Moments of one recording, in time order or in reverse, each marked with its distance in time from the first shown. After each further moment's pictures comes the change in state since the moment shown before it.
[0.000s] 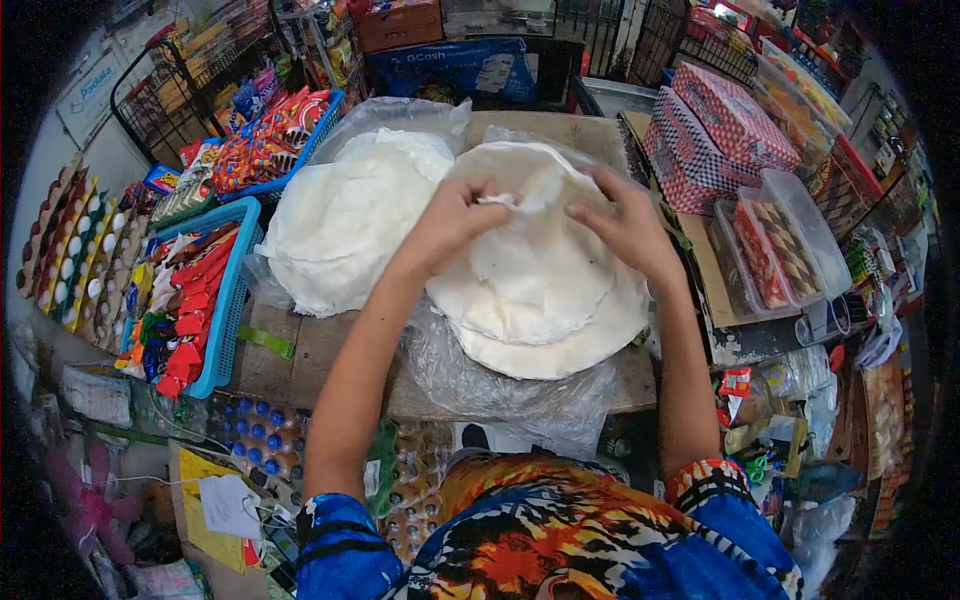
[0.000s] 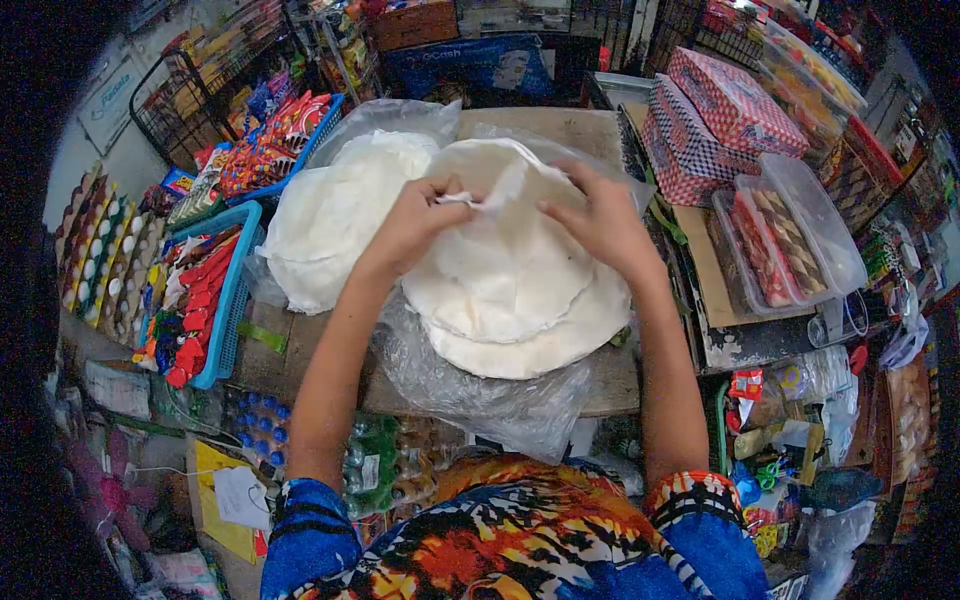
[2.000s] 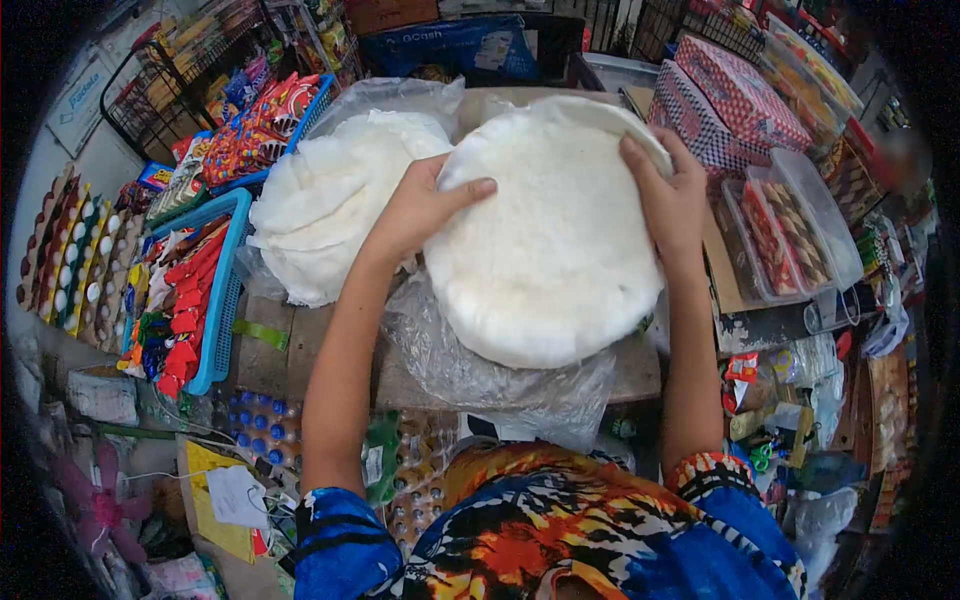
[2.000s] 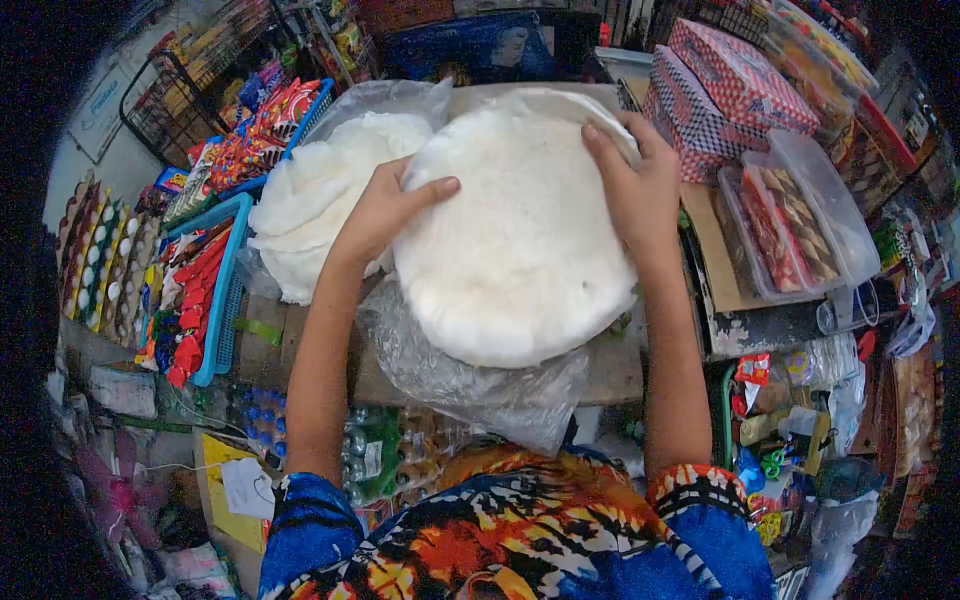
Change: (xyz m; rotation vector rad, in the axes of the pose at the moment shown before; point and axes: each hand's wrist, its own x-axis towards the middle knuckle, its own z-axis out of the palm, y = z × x) left_hand -0.005 0.004 -0.011 -0.050 -0.010 -0.094; right_hand -0.001 -0.011 -0.025 0.242 0.232 0.313
